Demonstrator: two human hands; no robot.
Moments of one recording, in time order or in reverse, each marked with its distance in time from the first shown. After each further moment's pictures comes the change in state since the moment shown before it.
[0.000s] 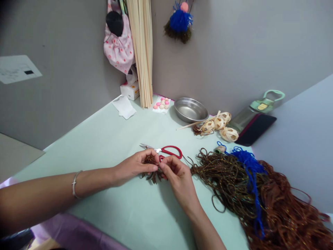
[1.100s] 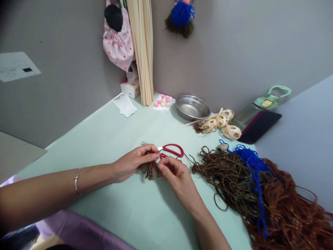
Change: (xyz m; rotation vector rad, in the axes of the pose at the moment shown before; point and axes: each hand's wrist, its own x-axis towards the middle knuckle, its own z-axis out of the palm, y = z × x) left_hand 0.000 0.009 0.002 -0.184 0.034 0.002; right_hand -0.002 -0.003 -0.005 -0.137 -0.125 -0.023
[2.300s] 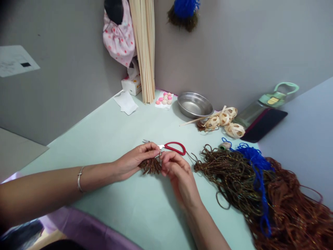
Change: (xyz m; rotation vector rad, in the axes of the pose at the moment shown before) left_hand 0.001 -0.009 -0.004 -0.101 0.116 -0.073; right_hand 0.003 0.001 0.018 0.603 0.149 0.104
